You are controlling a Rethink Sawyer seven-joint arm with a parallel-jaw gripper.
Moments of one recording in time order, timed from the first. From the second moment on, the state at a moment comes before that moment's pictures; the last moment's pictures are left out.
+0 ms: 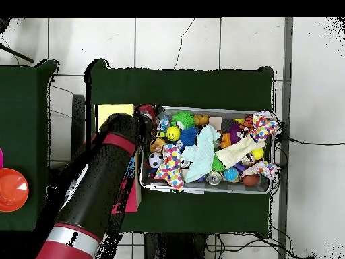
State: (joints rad) arm 0.41 -0.17 -0.61 1.11 -0.53 0.28 1.01
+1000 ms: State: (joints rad) arm 0.40 -0.12 -0.63 1.11 -0.47 0.27 1.06
